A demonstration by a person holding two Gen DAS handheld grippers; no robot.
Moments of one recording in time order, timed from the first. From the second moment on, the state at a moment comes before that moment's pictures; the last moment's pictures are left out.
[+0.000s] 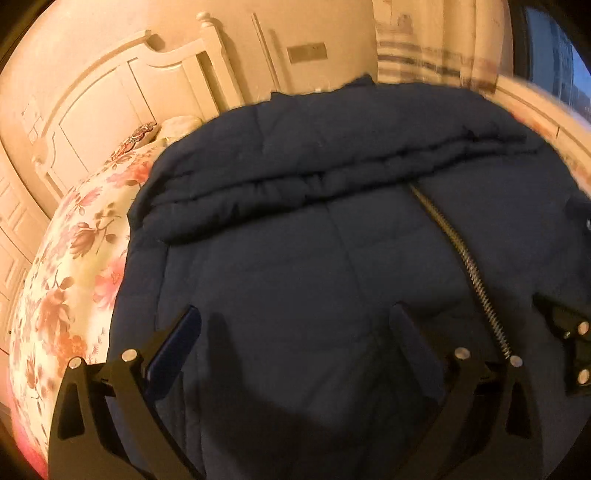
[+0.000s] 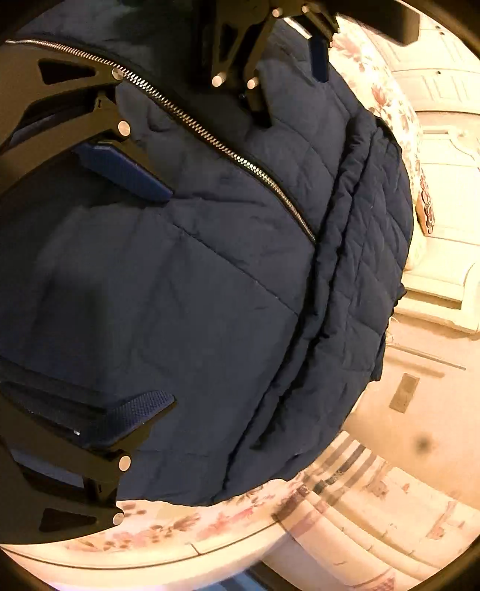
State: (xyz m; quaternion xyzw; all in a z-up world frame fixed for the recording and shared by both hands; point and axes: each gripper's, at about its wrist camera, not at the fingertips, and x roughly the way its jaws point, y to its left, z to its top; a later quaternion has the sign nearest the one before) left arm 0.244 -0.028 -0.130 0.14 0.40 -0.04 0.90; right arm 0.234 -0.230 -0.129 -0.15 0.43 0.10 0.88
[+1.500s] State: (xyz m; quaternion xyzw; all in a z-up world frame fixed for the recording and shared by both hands) left arm 0.100 0.032 -0.123 0.06 0.38 -0.05 0.92; right arm 0.080 -0.288 -0.121 -0.05 0.40 0.12 0.91
